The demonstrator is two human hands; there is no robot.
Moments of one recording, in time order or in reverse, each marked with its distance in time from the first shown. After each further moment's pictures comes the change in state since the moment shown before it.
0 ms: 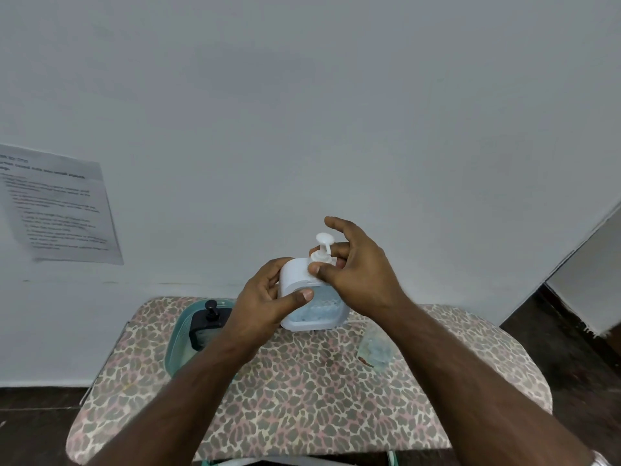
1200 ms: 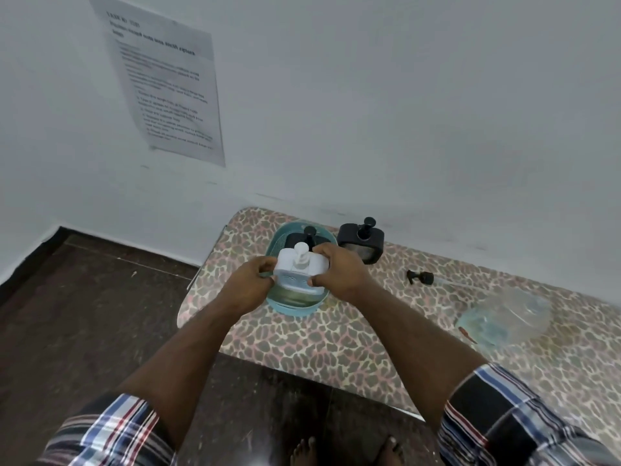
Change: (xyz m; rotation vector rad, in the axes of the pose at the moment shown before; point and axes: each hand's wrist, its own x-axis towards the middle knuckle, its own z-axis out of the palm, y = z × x) left_hand -0.041 -0.134 -0.187 0.513 0.276 -0.618; right_hand 0.047 0.119 0.263 -0.279 -0.574 0.016
